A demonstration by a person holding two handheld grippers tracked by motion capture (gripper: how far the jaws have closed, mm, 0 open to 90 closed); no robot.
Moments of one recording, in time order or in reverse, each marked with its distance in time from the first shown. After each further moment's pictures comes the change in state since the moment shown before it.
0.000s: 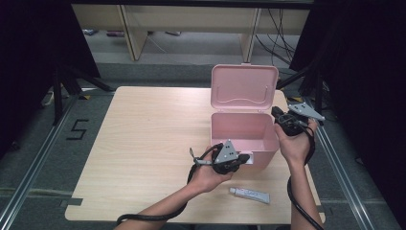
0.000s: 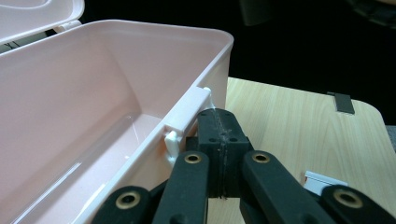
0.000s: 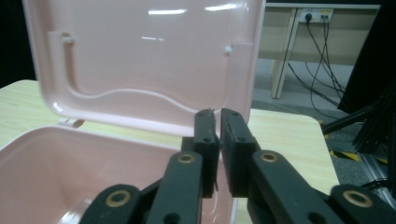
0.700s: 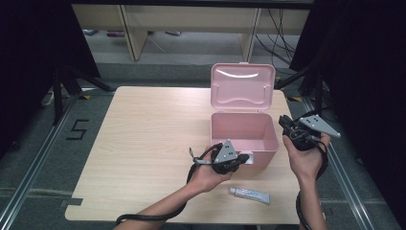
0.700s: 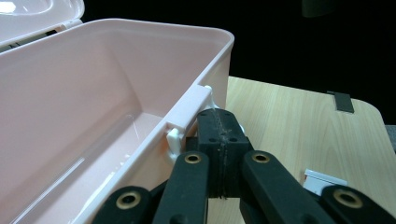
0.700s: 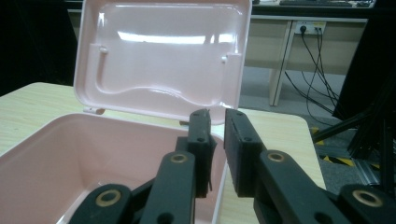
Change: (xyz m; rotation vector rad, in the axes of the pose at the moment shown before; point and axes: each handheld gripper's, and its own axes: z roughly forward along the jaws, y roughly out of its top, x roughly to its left) left arm 0.001 0.000 -0.001 0.002 0.000 0.000; right arm 0.000 -0.011 -0.047 -0.049 0.004 -0.014
